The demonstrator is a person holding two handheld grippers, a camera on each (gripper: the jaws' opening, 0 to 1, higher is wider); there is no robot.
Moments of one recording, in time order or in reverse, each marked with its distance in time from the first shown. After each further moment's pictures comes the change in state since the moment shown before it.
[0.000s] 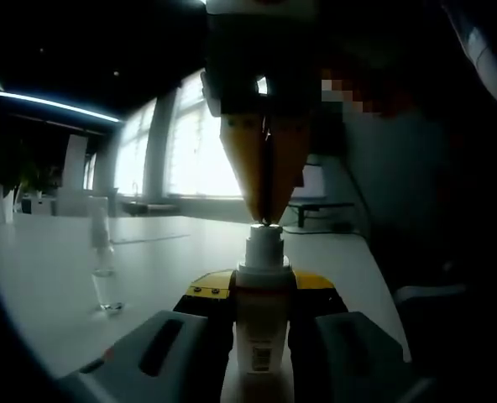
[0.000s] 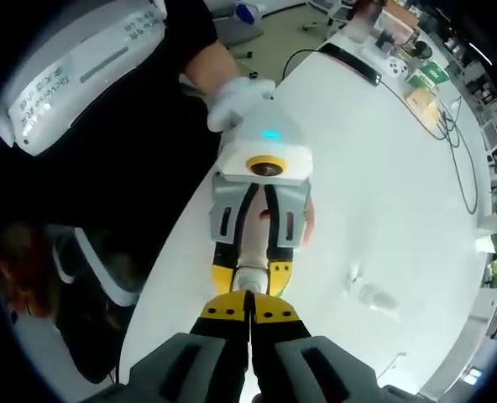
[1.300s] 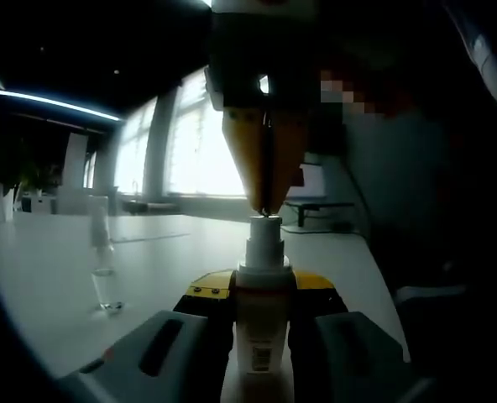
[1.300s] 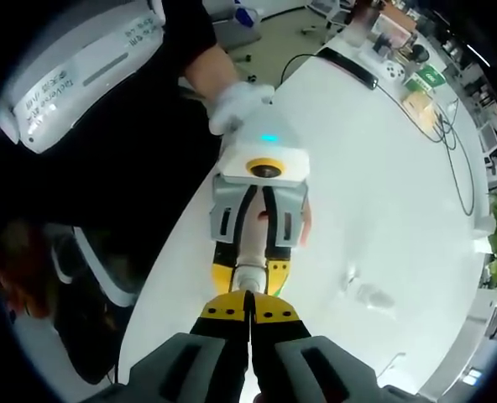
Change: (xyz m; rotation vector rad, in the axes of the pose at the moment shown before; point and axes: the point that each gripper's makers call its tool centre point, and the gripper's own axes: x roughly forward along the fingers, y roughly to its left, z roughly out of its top) left arm 0.000 0.000 0.000 -0.005 0.005 0.000; right arm -0.003 0.000 0.001 -0.001 -0.016 -0.008
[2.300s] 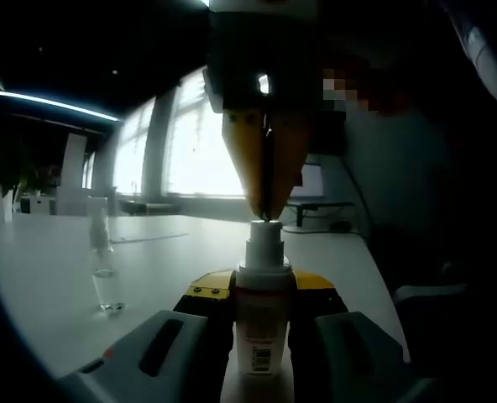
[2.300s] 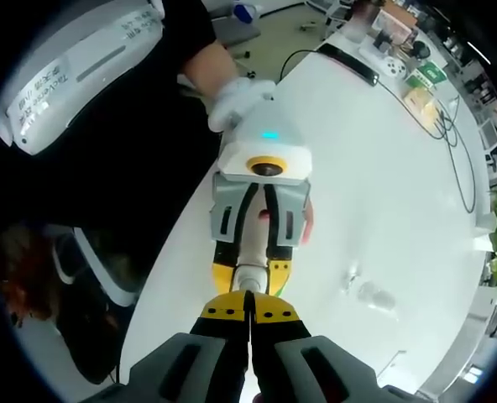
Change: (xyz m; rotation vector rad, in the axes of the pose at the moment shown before) left arm -0.001 0.000 0.000 0.002 0.000 -0.009; right arm 0.004 0.002 0.001 0.009 0.024 0.004
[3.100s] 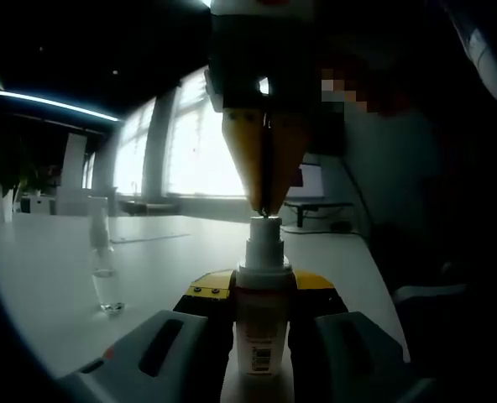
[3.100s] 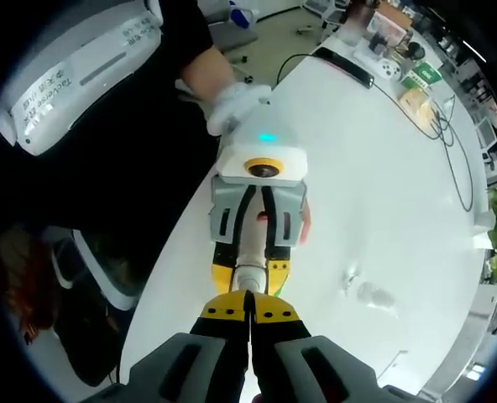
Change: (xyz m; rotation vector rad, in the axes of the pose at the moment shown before) left arm 0.000 0.000 0.000 -0.001 -0.002 0.002; right arm -0.003 -0.001 0.000 0.012 -0.030 -0.009
